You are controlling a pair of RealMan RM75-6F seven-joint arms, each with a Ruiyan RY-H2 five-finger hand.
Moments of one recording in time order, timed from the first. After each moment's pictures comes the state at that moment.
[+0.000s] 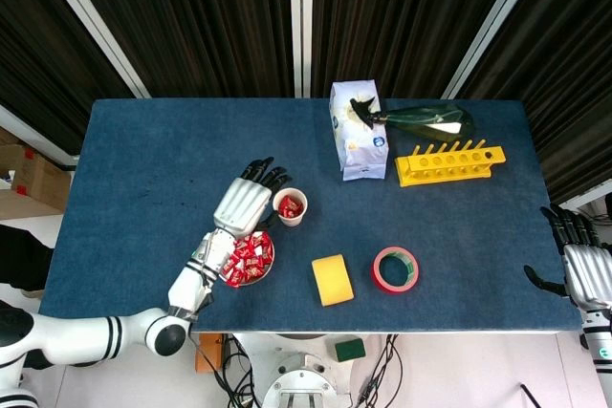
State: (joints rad) left arm -0.76 -1.61 -0.24 -1.67 1.10 1.12 0.55; right arm 0.11 -1.03 0.06 -1.62 -1.43 1.36 0.13
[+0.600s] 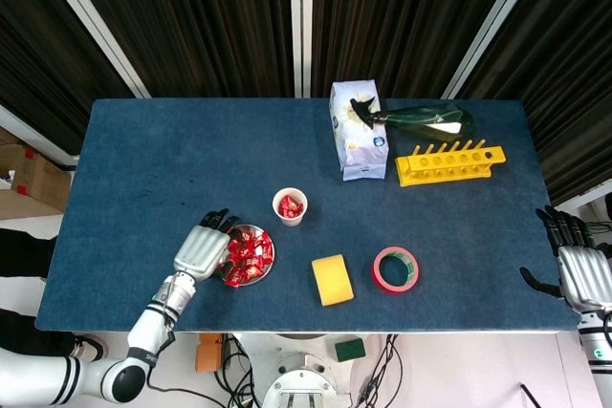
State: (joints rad) left arm -0.61 -1.52 -0.01 -1.80 1.02 1.16 0.65; right arm 0.11 -1.04 0.06 -1.63 -1.43 1.35 0.10
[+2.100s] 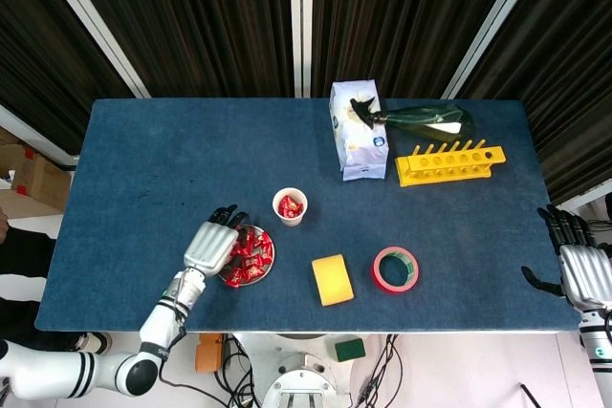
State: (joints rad) left arm -0.62 -1.56 -0.06 -1.76 1.03 1.16 0.64; right arm 0.12 -1.04 0.06 -1.62 -1.42 1.35 0.10
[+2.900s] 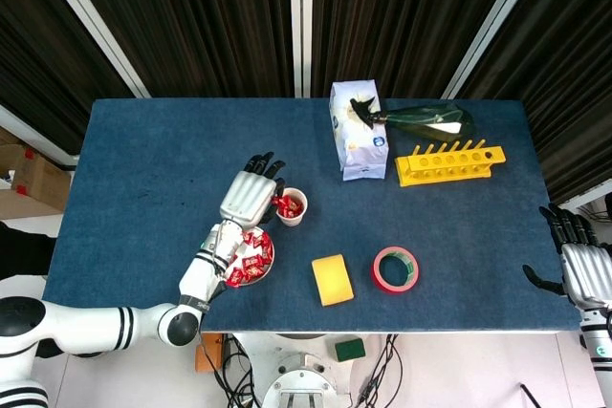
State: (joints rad) left arm -0.87 -1.64 -0.29 -1.65 0.86 1.09 0.73; right arm 0.12 -1.04 0.07 -1.62 -1.41 1.34 0.12
